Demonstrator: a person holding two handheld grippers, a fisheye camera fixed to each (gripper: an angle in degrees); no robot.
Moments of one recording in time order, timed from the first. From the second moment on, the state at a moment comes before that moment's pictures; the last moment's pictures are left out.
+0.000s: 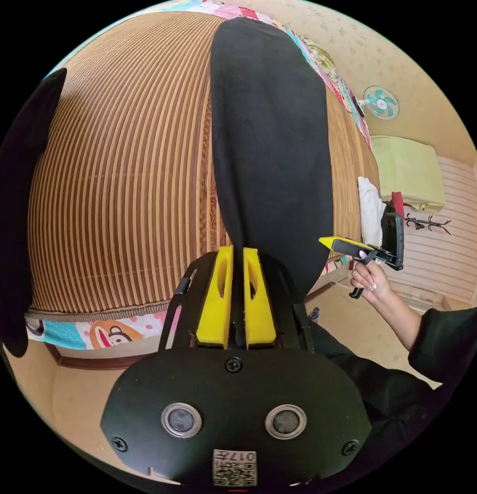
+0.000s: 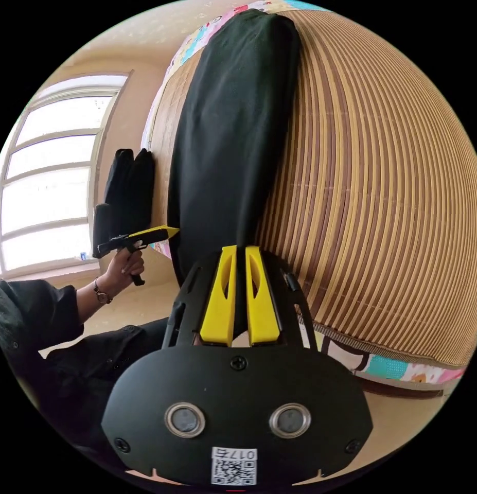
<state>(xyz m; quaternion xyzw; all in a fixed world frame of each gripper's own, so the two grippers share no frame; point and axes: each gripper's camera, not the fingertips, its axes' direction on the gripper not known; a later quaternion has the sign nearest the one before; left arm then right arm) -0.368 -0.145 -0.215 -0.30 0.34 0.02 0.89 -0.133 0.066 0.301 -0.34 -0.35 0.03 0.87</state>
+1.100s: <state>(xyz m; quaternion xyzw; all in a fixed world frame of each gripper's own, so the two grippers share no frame) -0.406 -0.221 -0.429 -0.03 0.72 0.04 0.69 0.069 -0.063 -0.055 -0.03 -0.72 -0.01 0.69</state>
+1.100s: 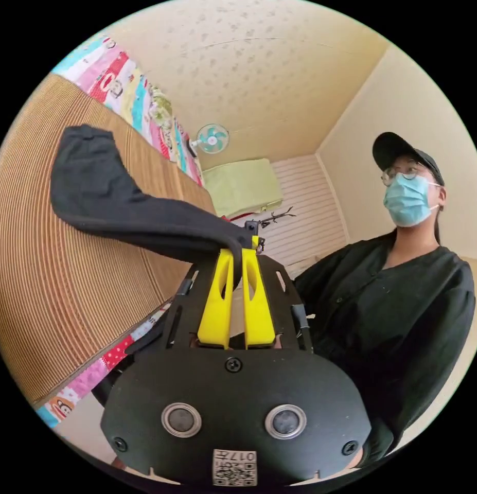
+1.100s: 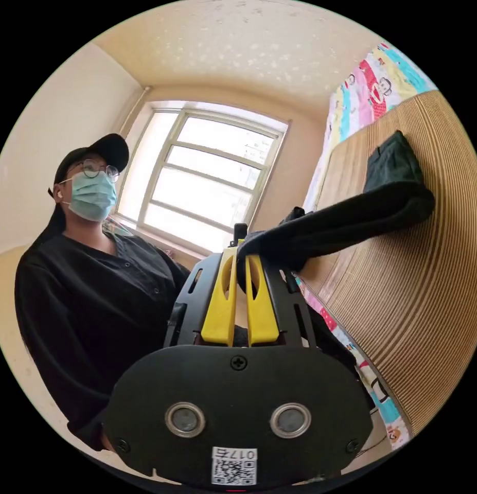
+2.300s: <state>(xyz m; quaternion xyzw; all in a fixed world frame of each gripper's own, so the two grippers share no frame) -0.204 -0.185 -0.159 -0.30 0.44 -0.05 0.85 0.081 0.044 0.083 -0.33 -0.39 0.22 0.83</state>
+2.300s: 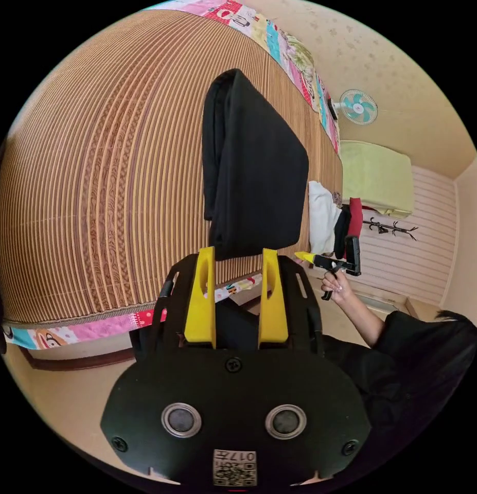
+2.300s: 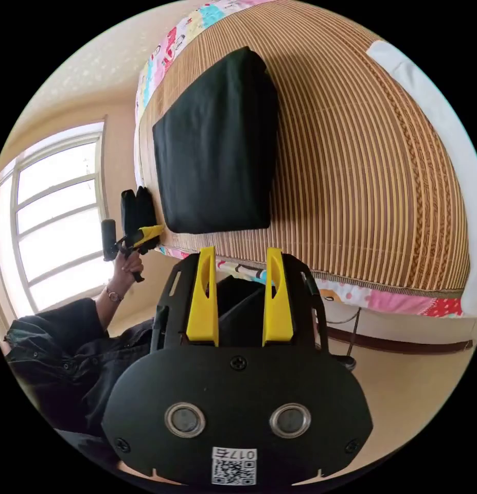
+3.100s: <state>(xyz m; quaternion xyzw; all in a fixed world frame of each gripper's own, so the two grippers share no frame) -0.023 -0.256 -0.223 -0.36 0.58 0.08 0.73 0.095 -0.055 -0.063 -0.16 -0.57 0.15 0.79</state>
